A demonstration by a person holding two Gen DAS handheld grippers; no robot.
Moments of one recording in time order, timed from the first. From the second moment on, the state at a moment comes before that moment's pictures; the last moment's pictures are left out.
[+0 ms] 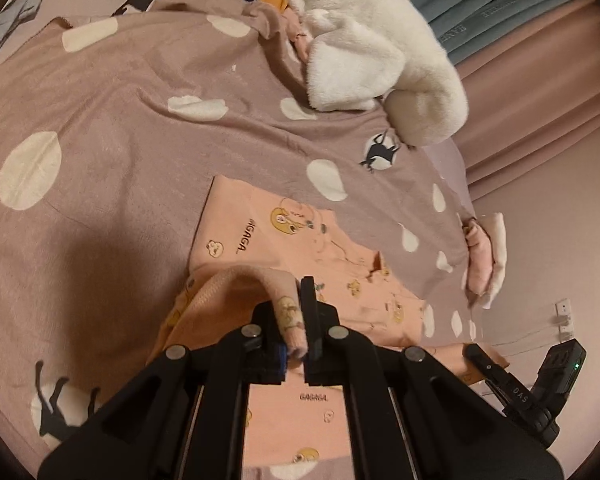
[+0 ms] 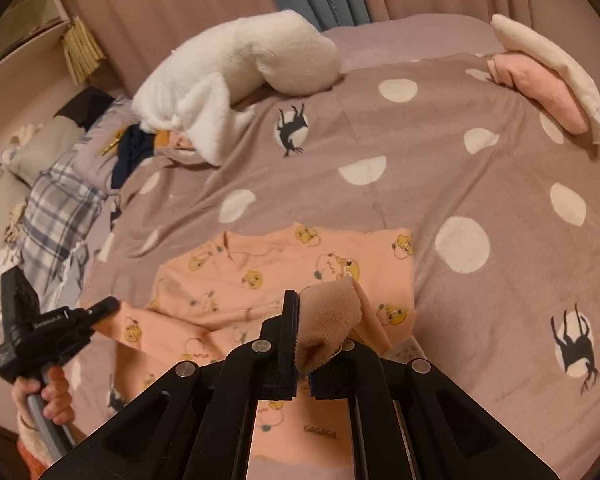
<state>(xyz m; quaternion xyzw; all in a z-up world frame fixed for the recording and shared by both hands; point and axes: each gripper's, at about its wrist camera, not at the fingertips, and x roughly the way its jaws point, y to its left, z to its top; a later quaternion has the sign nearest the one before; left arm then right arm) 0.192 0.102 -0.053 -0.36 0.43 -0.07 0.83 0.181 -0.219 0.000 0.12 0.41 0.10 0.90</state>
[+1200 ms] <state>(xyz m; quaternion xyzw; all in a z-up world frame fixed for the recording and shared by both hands) 0.278 0.102 -0.084 -0.44 0.43 -0.08 0.78 0.280 -0.134 -0.072 0.25 0.49 0.22 0.81</state>
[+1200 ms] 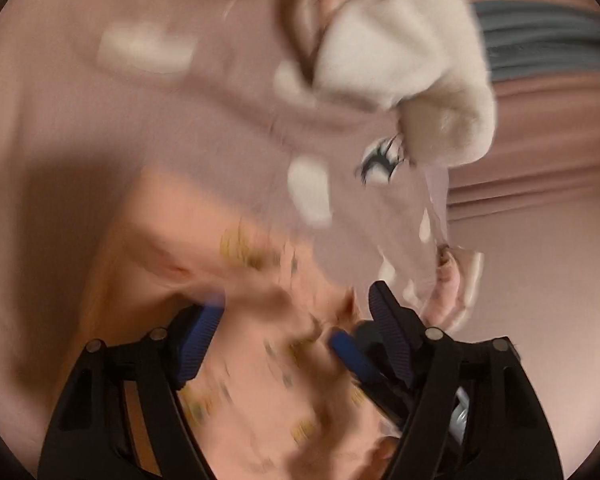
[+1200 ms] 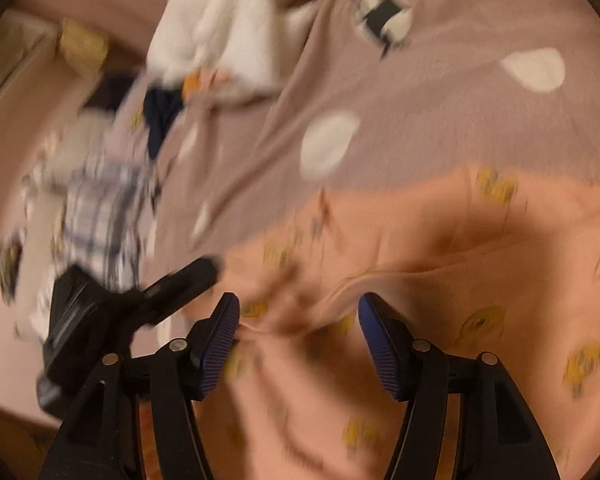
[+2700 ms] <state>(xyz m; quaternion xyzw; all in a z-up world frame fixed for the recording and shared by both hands) 0.034 0.087 -0.070 -0.30 0.53 -0.05 0.79 0.029 -0.253 -0.038 0.18 0.46 0.11 0.86</state>
